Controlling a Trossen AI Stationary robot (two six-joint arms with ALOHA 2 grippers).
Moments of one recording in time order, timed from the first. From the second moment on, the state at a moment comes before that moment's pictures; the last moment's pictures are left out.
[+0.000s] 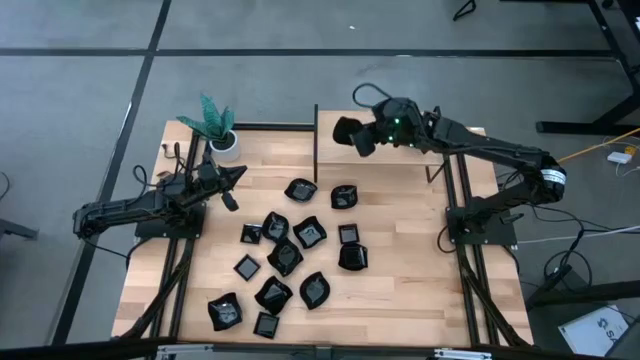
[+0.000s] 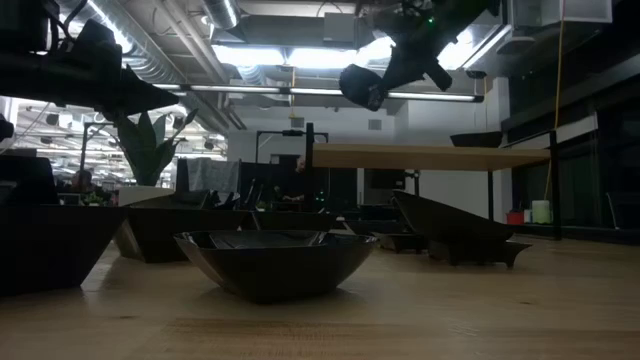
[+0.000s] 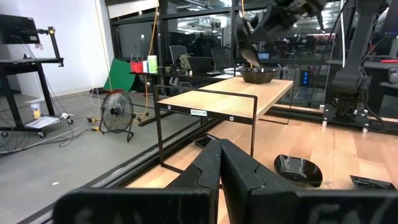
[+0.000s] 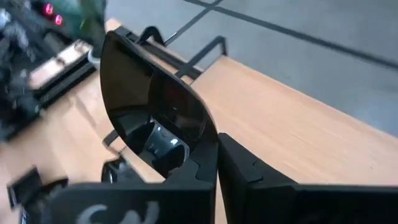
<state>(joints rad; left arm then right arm) 0.21 0.00 0.01 0.06 -0.37 0.01 -0.44 1.34 1.23 -0.44 0.21 0.40</state>
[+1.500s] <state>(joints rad) 0.21 0.00 0.01 0.06 -0.37 0.01 -0.46 1.56 1.23 -0.36 0.17 0.41</state>
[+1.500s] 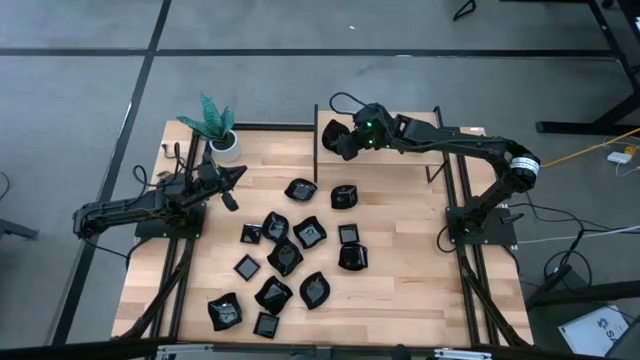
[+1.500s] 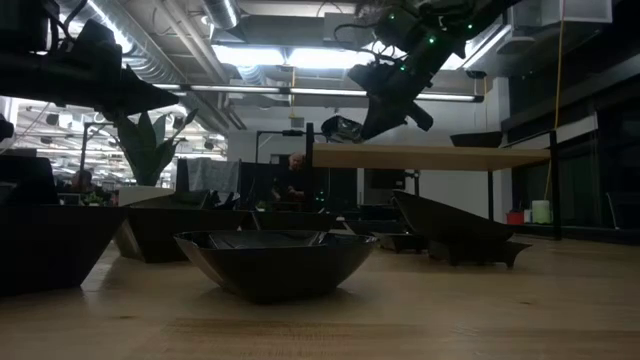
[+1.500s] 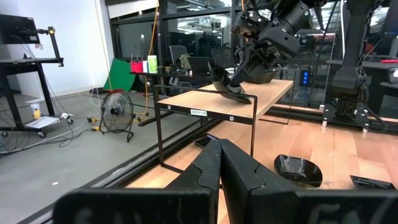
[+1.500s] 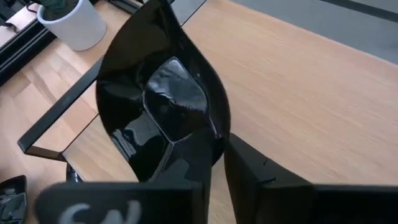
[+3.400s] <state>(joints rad) 0.21 0.00 0.01 0.06 -0.37 0.01 0.10 1.48 1.18 -0.52 0.32 -0.14</state>
